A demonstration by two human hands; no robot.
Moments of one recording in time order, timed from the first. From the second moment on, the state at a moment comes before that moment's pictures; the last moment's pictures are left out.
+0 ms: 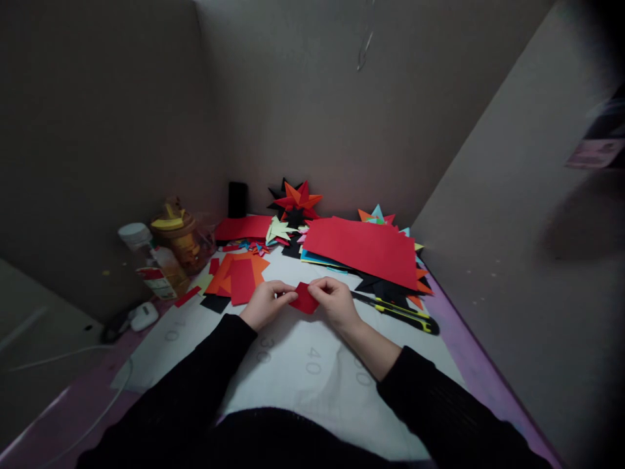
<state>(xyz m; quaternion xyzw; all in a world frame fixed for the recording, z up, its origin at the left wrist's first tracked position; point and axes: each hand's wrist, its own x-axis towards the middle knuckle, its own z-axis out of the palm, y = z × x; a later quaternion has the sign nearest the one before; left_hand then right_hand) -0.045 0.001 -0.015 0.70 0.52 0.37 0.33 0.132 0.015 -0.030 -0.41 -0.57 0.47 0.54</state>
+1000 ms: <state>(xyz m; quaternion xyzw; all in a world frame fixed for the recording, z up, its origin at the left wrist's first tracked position) -0.041 -0.004 -0.023 0.79 0.51 0.29 0.20 0.132 0.020 -0.039 -0.42 -0.55 0.45 0.56</state>
